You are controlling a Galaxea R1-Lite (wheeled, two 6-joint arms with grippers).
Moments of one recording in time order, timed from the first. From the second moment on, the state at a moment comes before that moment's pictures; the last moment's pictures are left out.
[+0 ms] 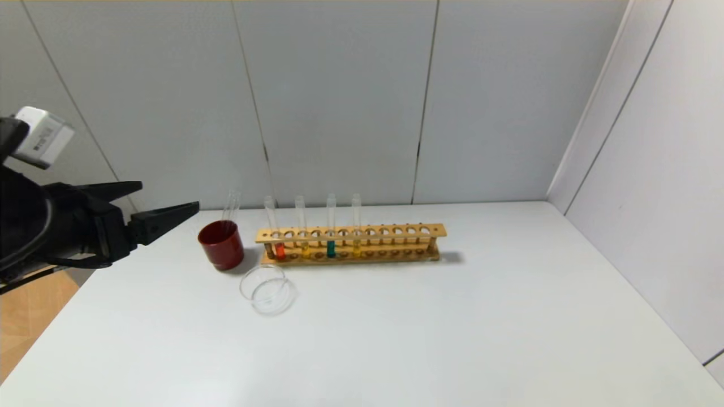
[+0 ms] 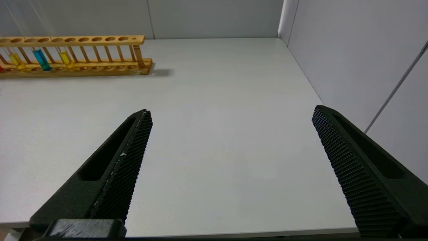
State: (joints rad) left arm -0.02 1.24 -0.68 -0.40 -0.39 0.11; right arm 0.00 0.00 0.00 -0.01 0.00 0.01
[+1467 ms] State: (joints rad) left arm -0.08 1.92 -0.73 -0.95 -0.39 0.05; right arm 0.00 0.00 0.00 -0.01 0.00 0.01
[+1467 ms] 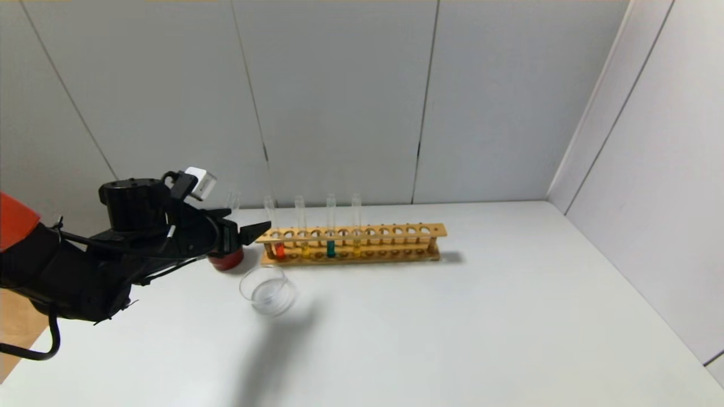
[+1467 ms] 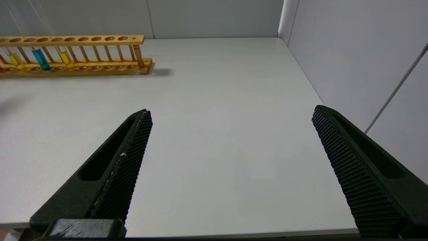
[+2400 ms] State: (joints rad) left arm -0.15 2.09 -0.91 -0.94 -0.32 0.03; right arm 0.00 0.00 0.00 -0.01 0.00 0.01
